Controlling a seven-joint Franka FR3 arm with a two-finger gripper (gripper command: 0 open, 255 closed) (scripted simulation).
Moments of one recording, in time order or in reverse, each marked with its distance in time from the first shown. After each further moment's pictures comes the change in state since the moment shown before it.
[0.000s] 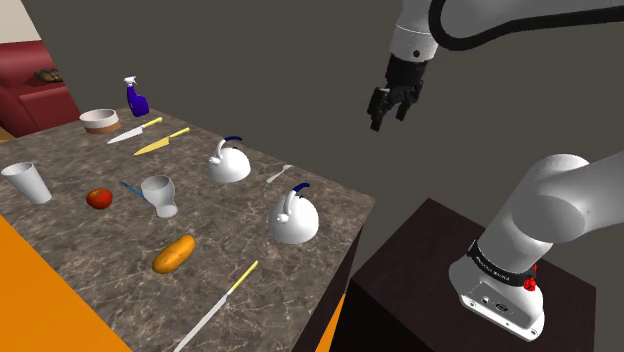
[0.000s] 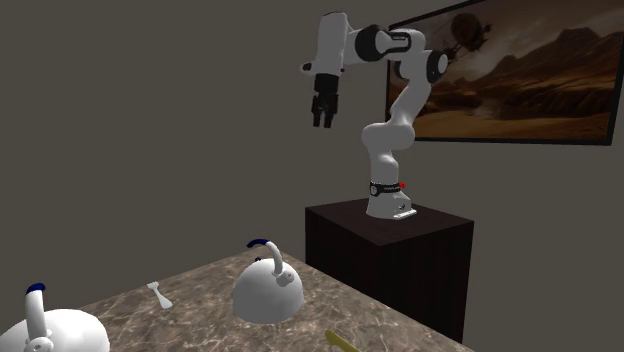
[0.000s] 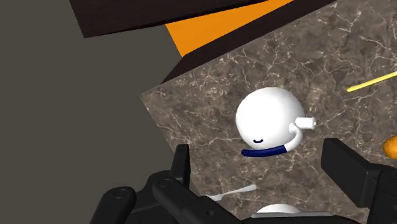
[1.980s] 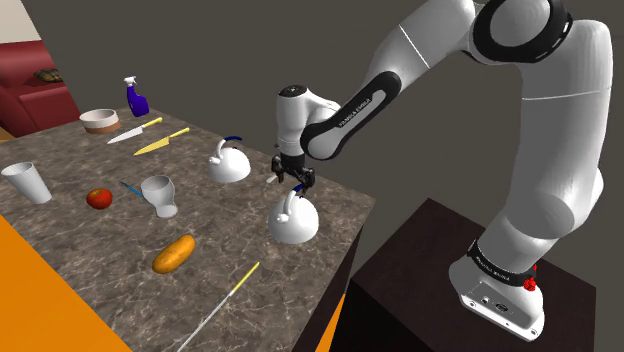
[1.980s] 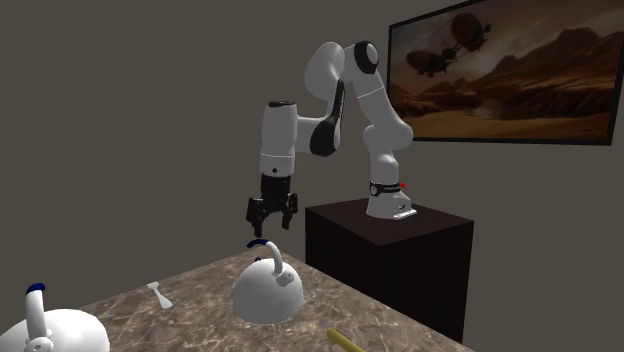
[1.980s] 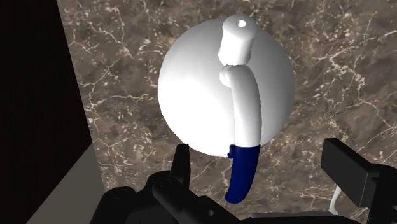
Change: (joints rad) arm -0.107 1.172 0.260 0.445 -0.528 0.579 1.662
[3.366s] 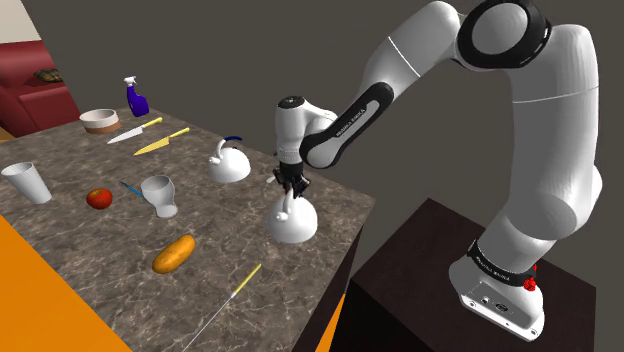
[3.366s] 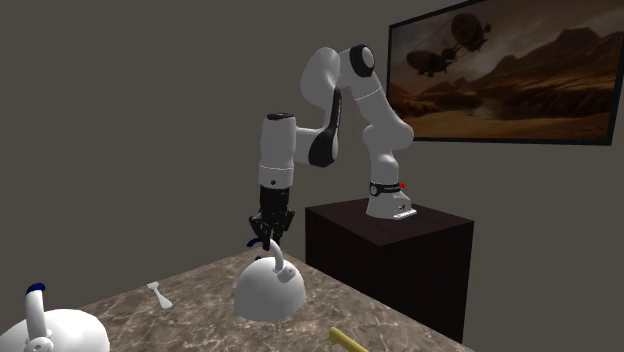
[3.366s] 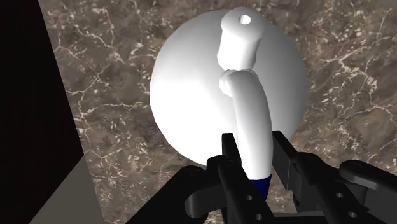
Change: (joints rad) arm 0.030 0.068 -0.036 0.023 -0.046 0.038 0.047
